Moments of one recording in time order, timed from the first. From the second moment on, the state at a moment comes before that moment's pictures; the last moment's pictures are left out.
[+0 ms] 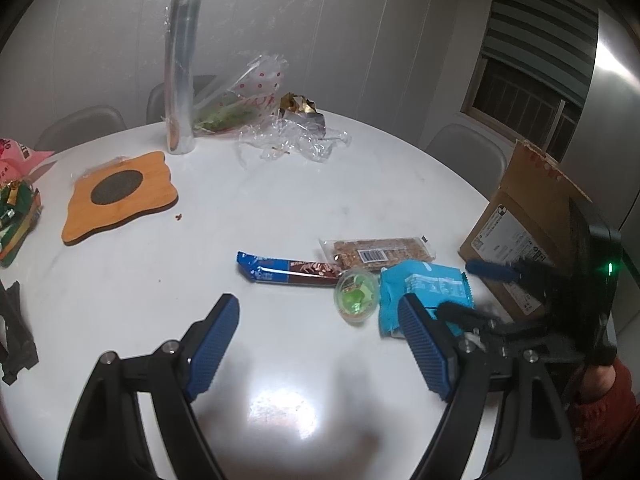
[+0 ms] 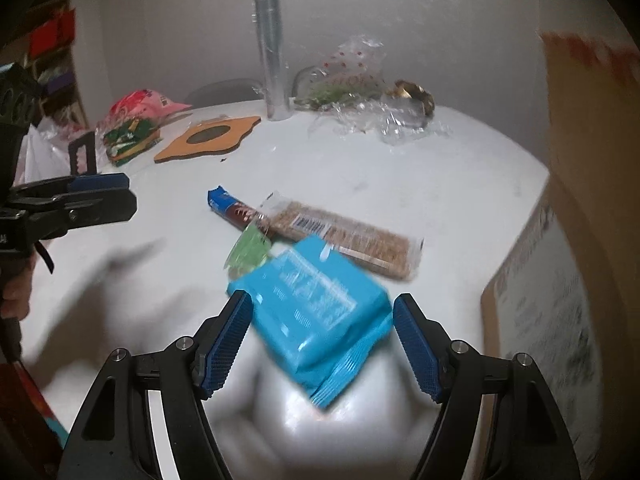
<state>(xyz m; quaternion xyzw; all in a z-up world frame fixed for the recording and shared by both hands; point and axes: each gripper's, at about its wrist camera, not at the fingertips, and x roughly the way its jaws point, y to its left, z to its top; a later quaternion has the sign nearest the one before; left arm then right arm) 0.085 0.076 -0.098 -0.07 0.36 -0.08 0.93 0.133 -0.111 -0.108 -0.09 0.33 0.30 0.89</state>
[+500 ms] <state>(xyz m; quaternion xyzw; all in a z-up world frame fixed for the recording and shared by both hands) 0.073 0.089 -0.104 -0.08 0.37 -0.07 0.92 0.133 -0.110 -0.115 -0.03 0.39 0.38 0.84</state>
